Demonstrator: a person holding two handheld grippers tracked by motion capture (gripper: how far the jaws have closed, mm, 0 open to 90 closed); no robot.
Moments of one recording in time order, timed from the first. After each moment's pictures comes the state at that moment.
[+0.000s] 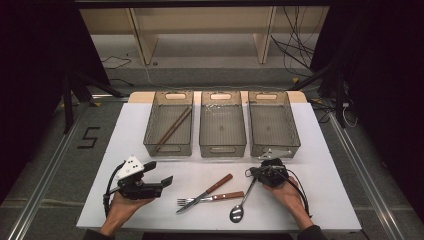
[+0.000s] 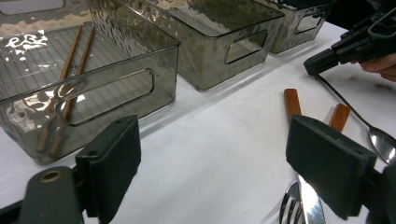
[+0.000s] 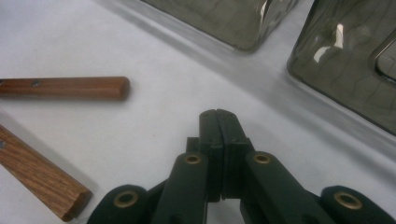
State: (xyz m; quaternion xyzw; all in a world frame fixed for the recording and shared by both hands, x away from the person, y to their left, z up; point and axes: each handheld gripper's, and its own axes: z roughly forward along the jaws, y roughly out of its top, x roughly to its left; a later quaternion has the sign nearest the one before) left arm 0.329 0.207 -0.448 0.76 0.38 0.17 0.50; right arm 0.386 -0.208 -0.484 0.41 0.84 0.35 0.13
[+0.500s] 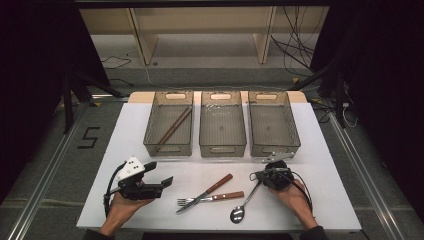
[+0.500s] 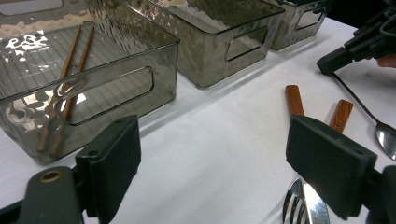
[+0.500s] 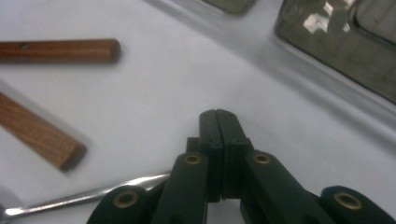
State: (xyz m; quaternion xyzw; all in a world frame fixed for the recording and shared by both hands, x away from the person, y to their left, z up) left arm 0.329 0.207 -0.450 0.76 0.38 0.17 0.49; right arm 0.374 -0.221 -0.480 0.42 0.85 0.30 0.12
